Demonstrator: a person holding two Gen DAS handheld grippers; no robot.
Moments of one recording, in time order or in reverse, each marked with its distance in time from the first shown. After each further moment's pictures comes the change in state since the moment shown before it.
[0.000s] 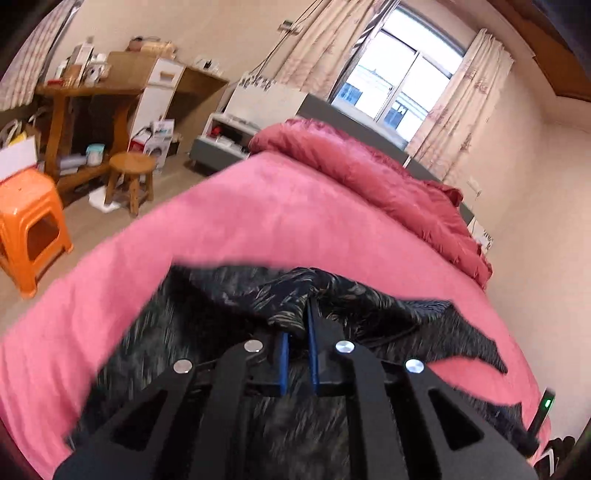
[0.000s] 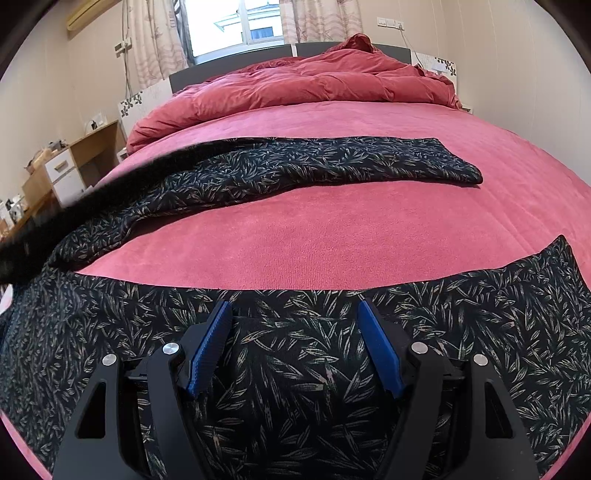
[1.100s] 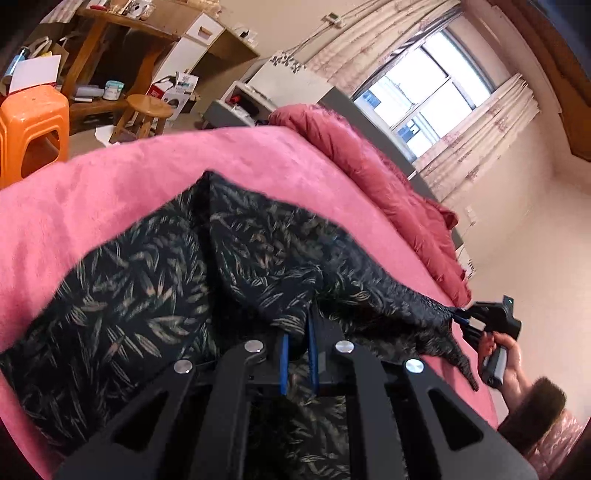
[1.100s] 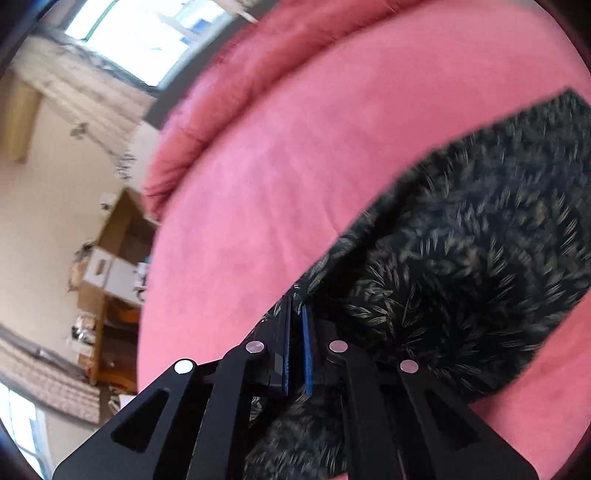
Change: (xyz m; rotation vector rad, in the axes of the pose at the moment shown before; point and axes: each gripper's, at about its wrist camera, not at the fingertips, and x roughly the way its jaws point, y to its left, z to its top) left arm 0.017 0.056 -0.037 -0.212 0.011 -0.112; right arm 0.135 0.095 0.170 0.469 0.186 0.315
